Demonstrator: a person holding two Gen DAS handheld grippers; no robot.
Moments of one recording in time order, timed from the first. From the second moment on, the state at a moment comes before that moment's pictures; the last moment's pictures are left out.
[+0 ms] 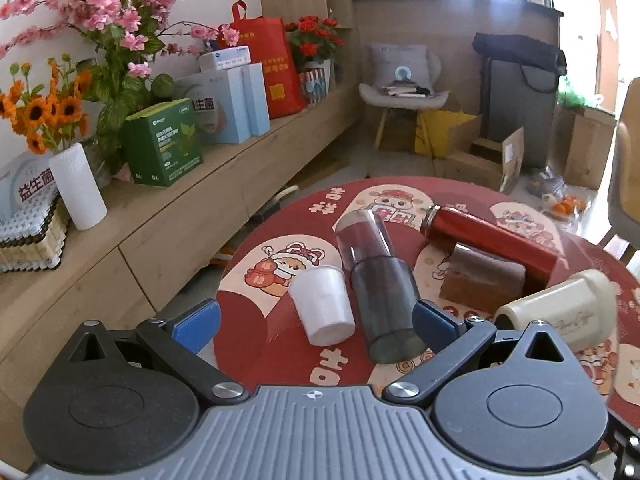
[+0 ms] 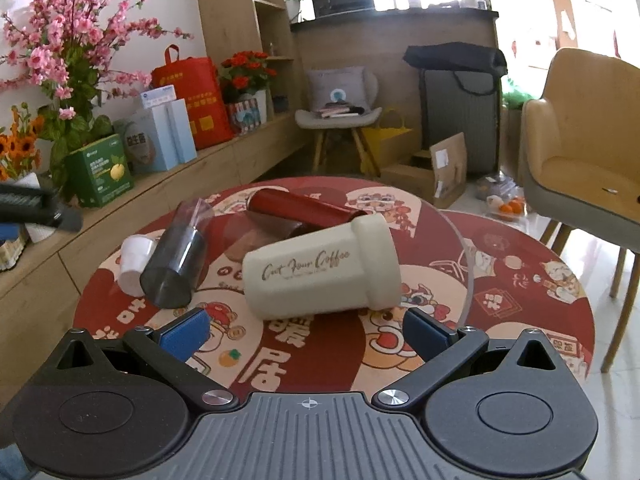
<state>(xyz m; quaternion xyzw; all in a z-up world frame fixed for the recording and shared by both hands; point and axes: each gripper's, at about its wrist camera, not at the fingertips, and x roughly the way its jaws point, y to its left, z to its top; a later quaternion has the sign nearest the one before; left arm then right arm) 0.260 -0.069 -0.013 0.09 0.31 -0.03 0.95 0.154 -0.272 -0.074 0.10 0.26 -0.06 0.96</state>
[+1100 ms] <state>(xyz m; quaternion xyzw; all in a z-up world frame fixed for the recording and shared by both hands) 0.412 -0.151 -0.088 -0.19 0.53 -0.13 0.82 0.166 -0.283 -0.103 0.11 0.30 -0.07 0.94</state>
